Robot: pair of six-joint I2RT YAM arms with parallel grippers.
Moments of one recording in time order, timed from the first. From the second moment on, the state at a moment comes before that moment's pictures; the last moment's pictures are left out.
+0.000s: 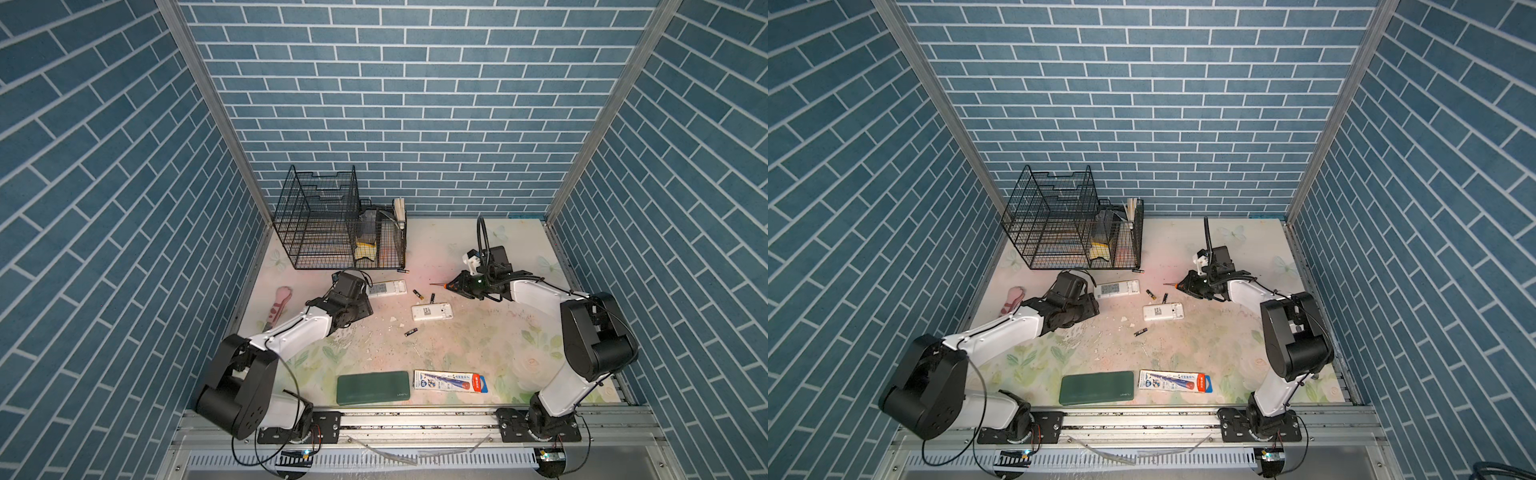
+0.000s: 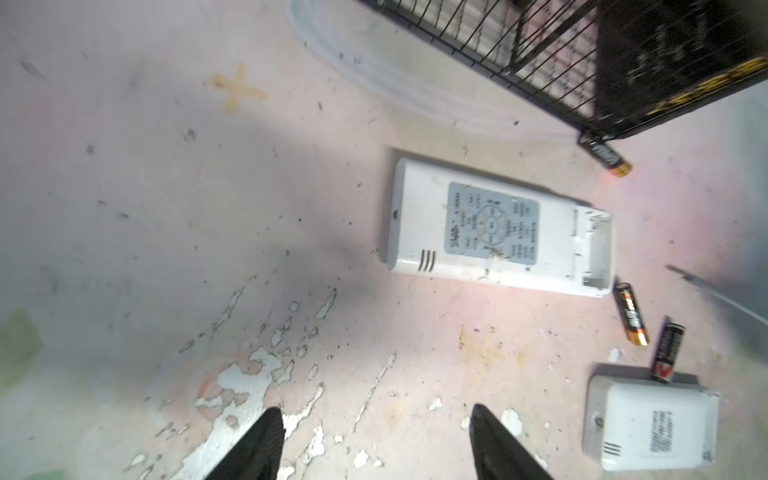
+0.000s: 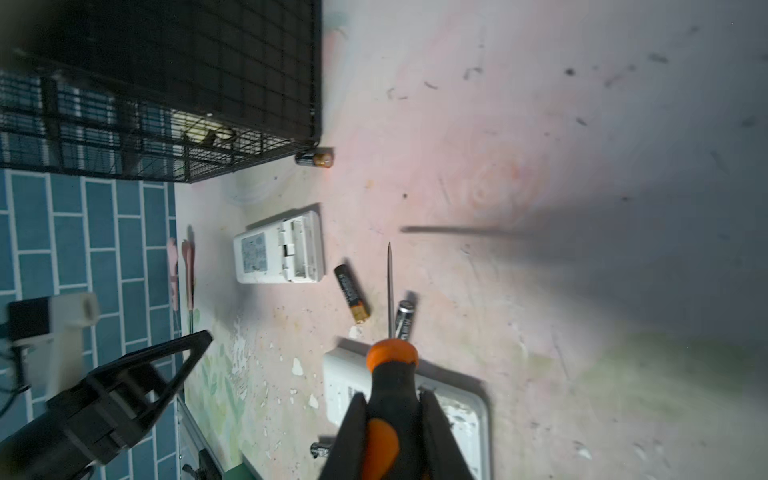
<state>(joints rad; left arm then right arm) -0.45 1.35 0.72 -0.33 -0.09 -0.74 0.33 1.70 0.95 -0.18 -0.55 0.54</state>
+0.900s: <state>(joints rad) -0.41 1.17 0.71 -0.38 -0.25 -0.55 0.31 1.58 0.81 -0.22 -0.36 0.49</state>
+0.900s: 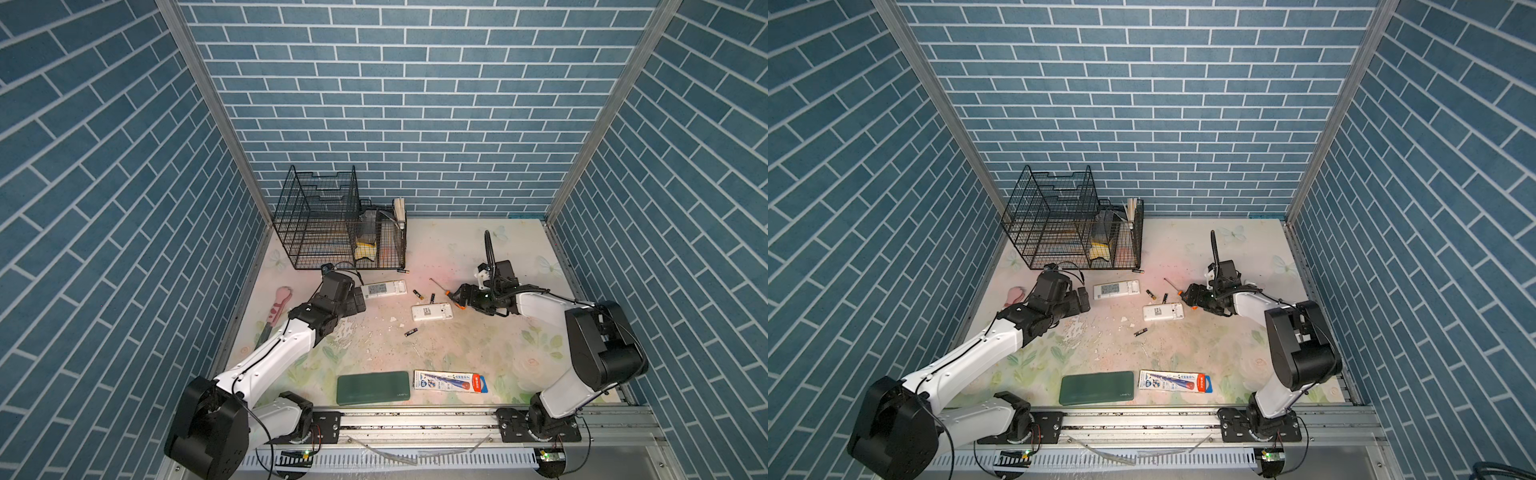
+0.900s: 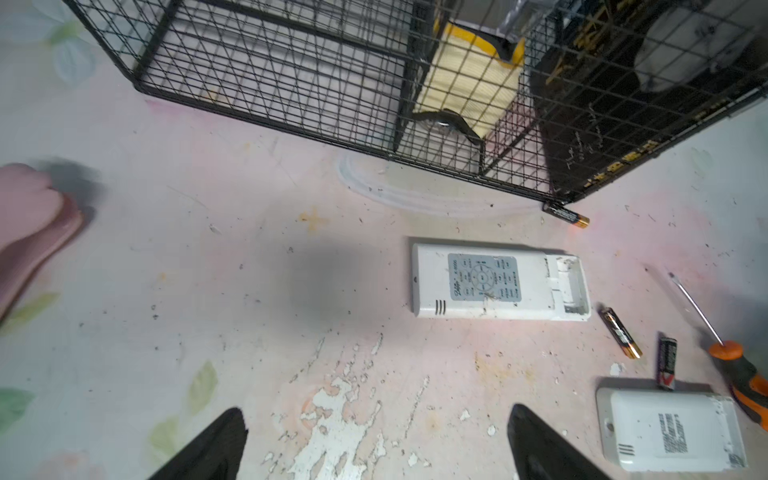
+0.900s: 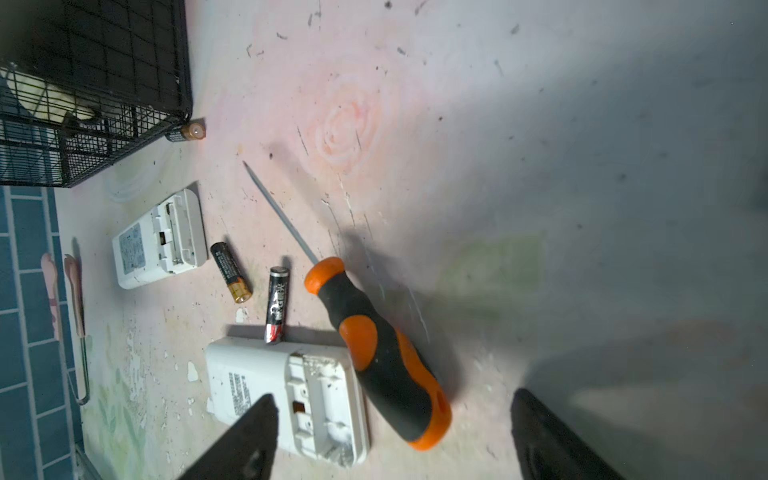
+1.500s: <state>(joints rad) -0.19 0.92 0.56 -0.19 -0.52 -0.18 0.26 1.07 0.64 -0.22 0.24 0.40</state>
